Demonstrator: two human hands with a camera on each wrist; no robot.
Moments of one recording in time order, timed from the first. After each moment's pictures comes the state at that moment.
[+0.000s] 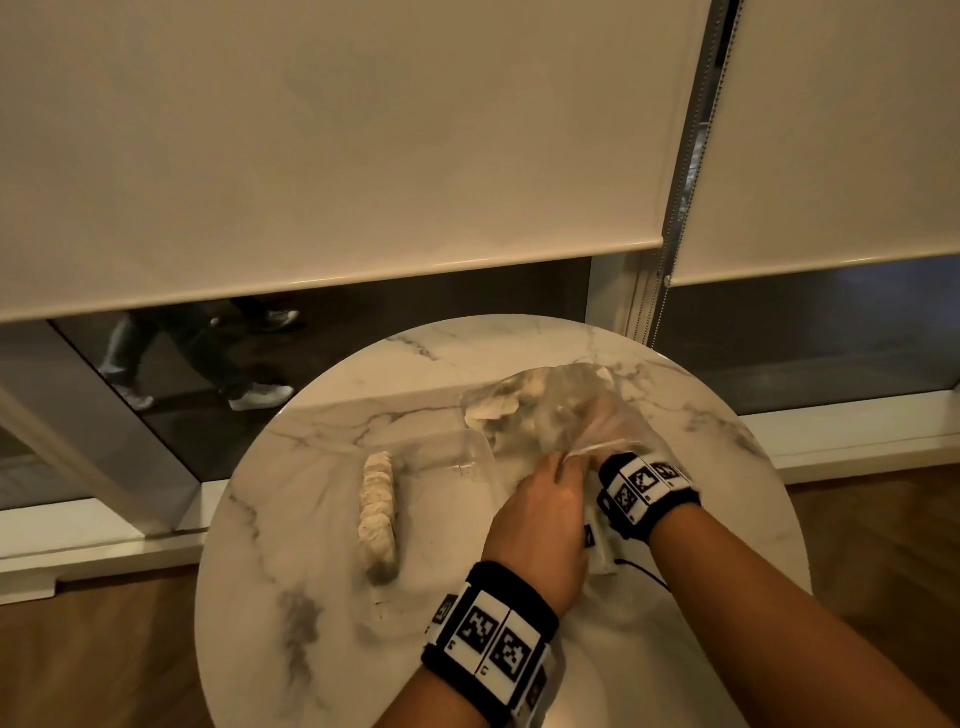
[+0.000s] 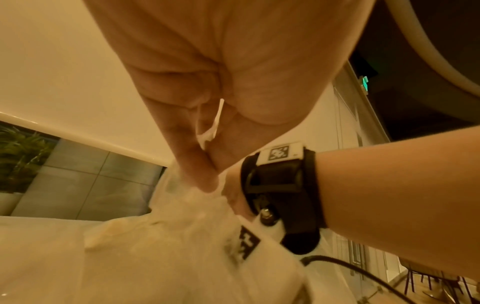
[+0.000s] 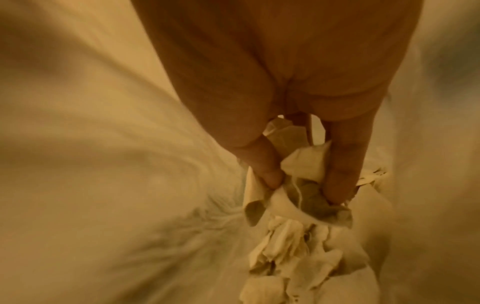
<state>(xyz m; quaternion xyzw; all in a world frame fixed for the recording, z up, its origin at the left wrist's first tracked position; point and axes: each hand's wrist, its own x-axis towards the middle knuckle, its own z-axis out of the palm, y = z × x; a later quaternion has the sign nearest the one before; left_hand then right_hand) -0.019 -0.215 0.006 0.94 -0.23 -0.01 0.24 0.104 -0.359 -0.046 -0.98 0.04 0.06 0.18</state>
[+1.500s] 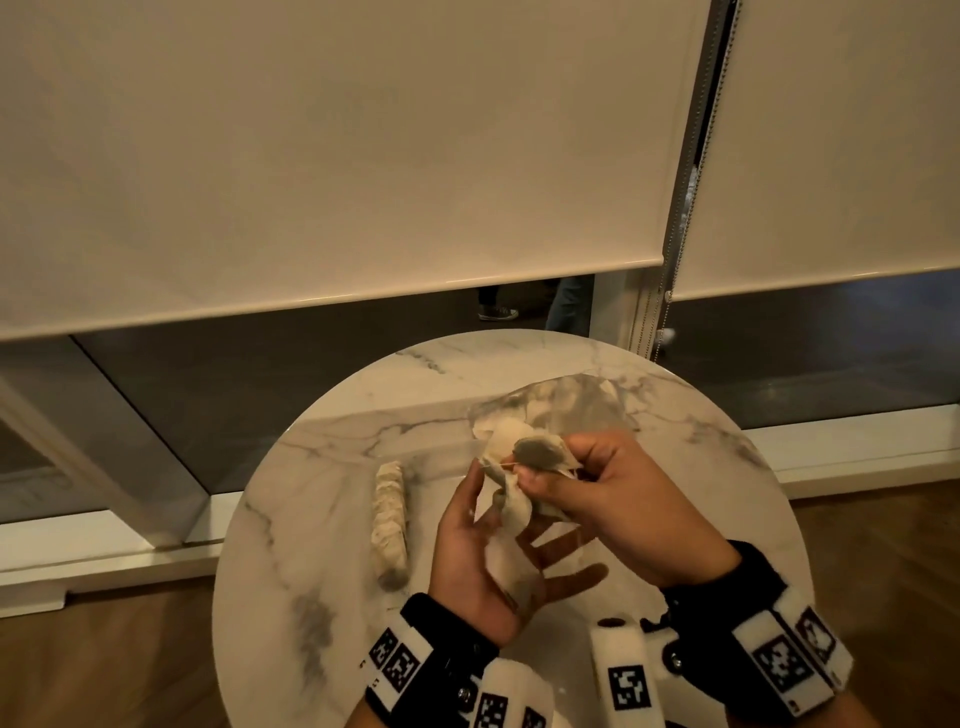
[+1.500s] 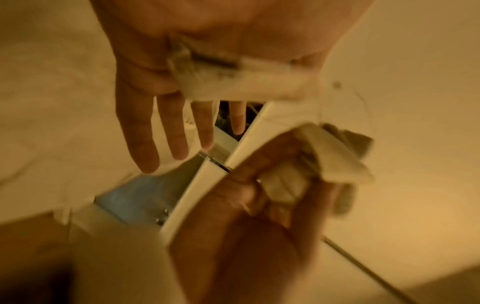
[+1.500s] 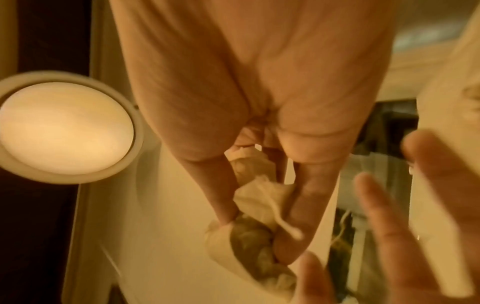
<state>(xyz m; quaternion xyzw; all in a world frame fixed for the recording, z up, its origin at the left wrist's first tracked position) -0.032 -0.168 0.004 0.32 0.10 -0.33 0.89 -0.042 -0.310 0.064 -0.67 -0.12 0.05 0.73</state>
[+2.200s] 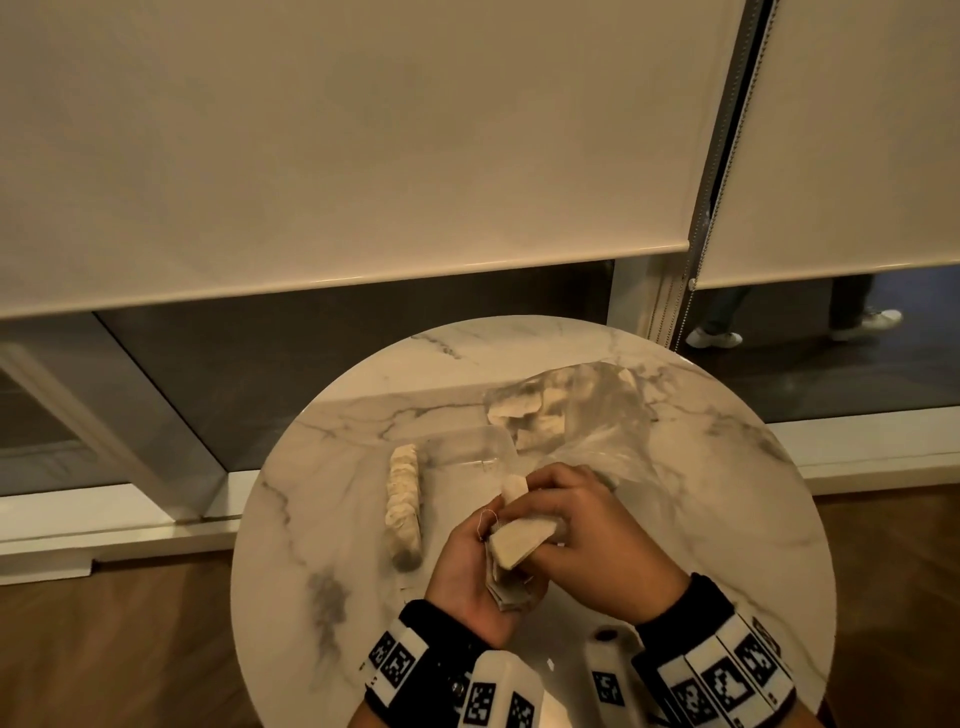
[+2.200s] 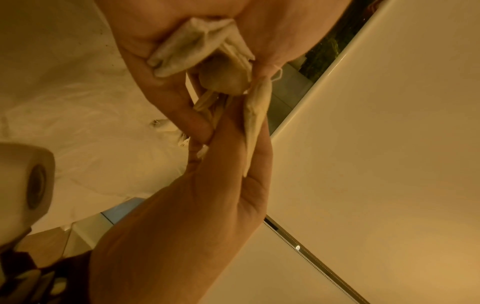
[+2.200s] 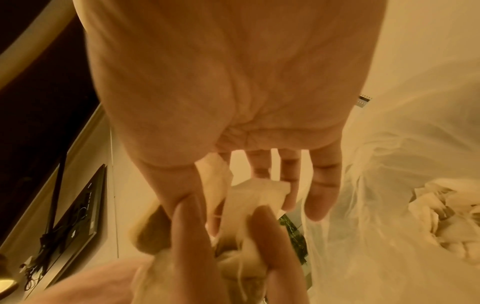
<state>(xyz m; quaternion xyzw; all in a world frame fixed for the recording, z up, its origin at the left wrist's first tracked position) -0.027 -0.146 -0.038 0.25 0.17 -0.34 0.89 -0.033 -0.295 -0.012 -0.91 -0.19 -0.03 0.37</state>
